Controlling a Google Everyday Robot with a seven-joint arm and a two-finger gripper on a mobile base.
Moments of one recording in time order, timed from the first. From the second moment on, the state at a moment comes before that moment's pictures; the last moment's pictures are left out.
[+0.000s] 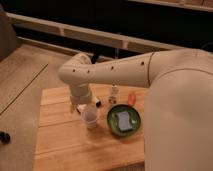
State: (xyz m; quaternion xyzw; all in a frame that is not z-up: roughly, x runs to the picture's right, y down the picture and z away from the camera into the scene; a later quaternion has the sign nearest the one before) arm -0.108 0.103 0.703 -0.26 0.23 0.64 0.68
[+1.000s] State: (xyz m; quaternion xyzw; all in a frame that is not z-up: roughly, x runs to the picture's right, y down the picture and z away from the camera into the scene) arm -0.108 0.103 0.703 -0.26 0.23 0.64 0.68
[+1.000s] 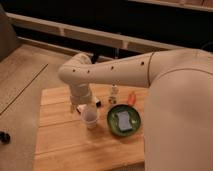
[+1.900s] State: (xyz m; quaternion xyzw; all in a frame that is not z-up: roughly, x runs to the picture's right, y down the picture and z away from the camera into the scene) arm -0.020 0.045 0.723 -0.19 0.20 0.69 0.67
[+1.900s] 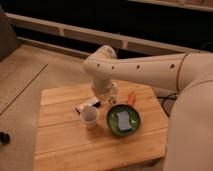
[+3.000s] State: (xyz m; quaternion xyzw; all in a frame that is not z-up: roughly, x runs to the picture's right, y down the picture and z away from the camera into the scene) arm 0.041 0.075 0.811 -0.23 0.22 0.73 0.60
